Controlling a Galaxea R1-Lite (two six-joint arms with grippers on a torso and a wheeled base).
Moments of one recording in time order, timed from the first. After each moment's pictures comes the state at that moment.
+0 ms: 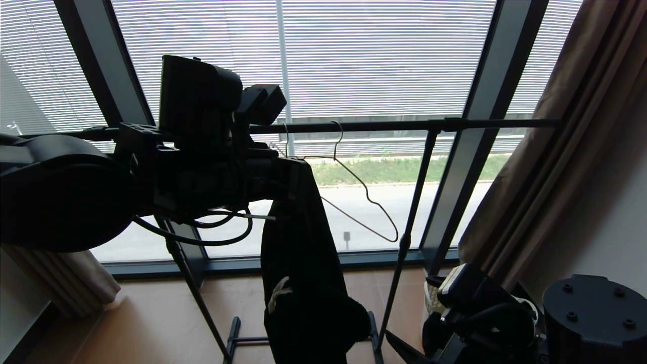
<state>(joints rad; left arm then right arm) -0.63 1.72 -1.27 -0.09 0.06 -0.07 0.92 1.52 -0.36 -0.67 -0.30 -0.09</state>
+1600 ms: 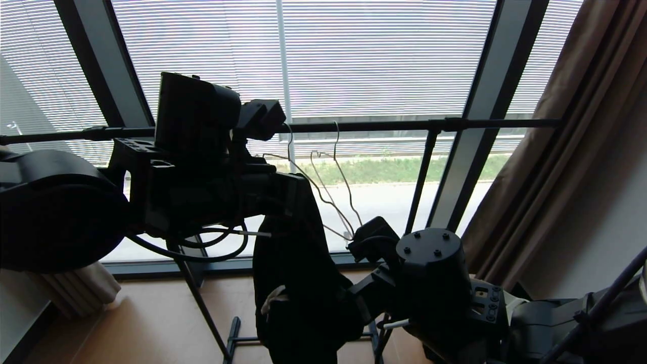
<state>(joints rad) -0.65 1.69 -1.19 -0.09 0.07 -0.07 0.89 1.90 -0.74 -0.68 -0.39 0.04</state>
